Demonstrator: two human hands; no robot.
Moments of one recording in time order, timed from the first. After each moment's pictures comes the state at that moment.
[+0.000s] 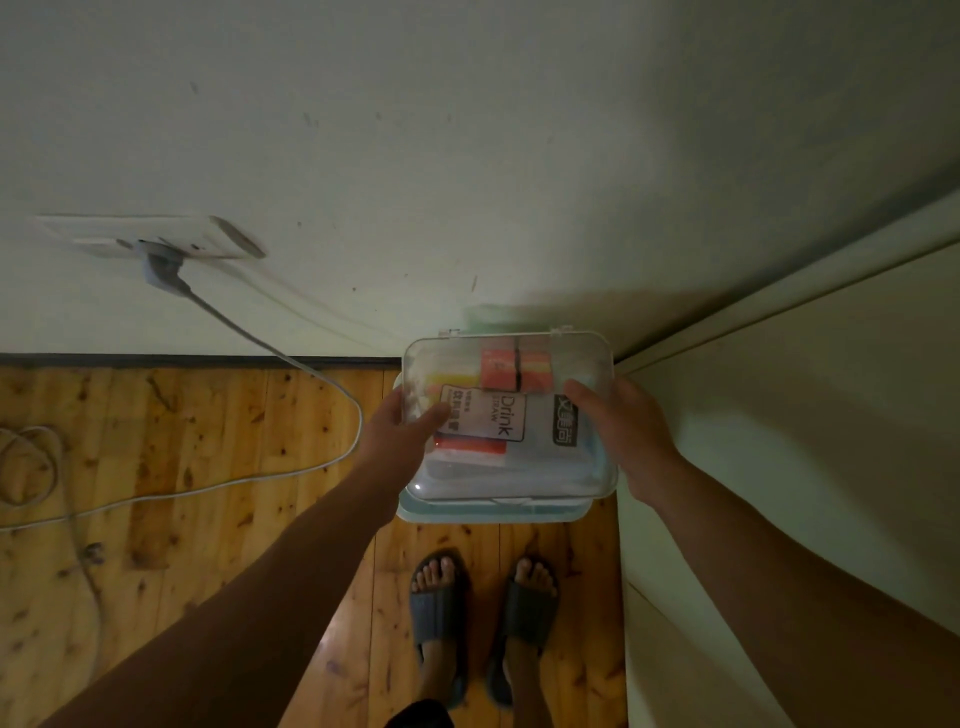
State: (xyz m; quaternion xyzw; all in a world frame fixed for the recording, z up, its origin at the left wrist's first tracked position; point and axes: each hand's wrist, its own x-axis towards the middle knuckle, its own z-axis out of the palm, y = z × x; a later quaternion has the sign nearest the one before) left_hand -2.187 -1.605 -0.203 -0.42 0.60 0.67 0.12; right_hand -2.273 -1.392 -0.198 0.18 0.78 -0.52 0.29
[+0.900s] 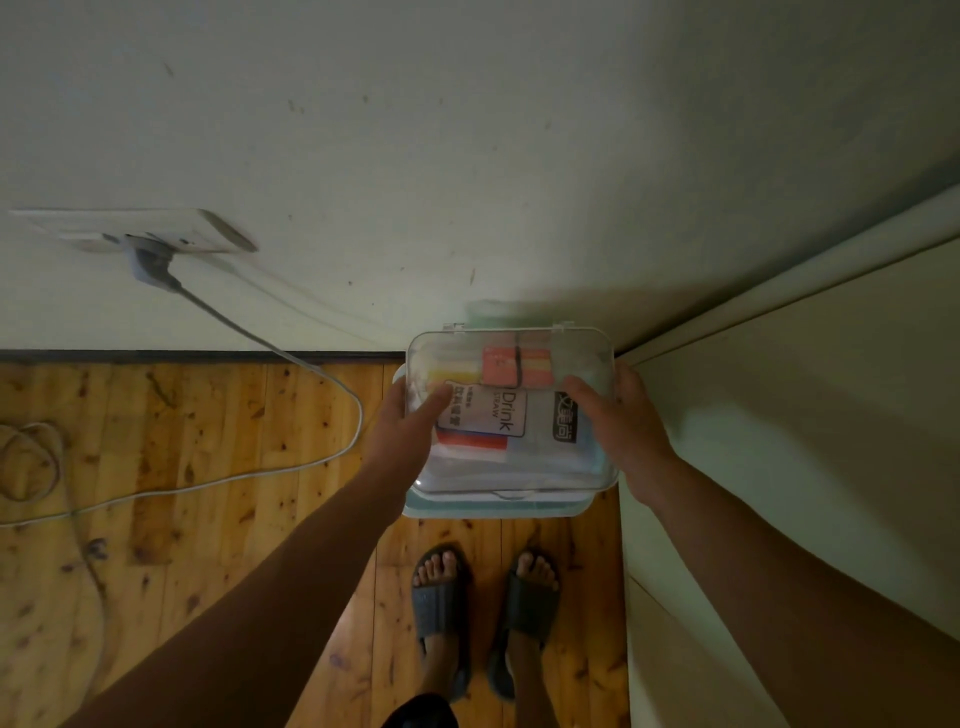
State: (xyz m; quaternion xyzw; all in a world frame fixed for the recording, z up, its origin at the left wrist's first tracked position) left_hand -2.192 -1.597 -0.209 -0.43 0.61 0.65 0.12; right_hand -2.273 -1.391 -0.215 0.19 0.79 -0.50 0.29
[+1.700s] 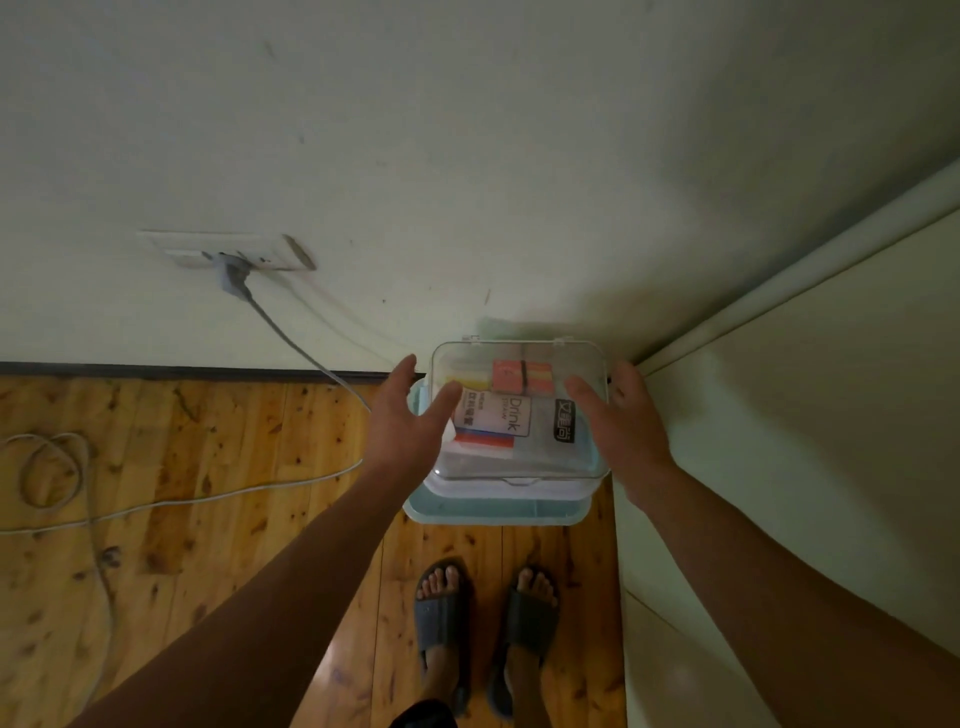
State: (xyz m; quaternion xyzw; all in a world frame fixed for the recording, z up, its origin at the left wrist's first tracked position) left_hand -2.171 -1.601 -0.141 -0.37 0.75 0.54 0.05; right_hand -2.246 -1.403 -0.144 0.14 0.83 -0.49 0.23
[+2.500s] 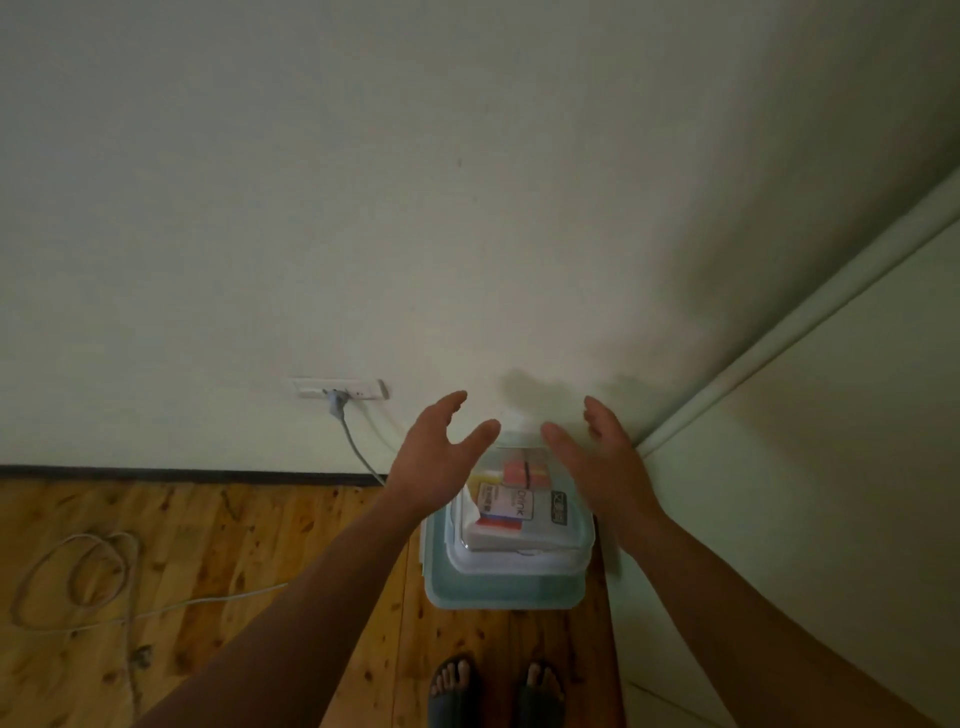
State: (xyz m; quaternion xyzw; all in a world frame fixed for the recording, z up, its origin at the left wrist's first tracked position) left_hand -2.167 -1.628 0.053 -0.22 0.84 0.50 0.04; right_hand -2.215 -1.446 0.051 0.05 0.86 -0.48 0.16
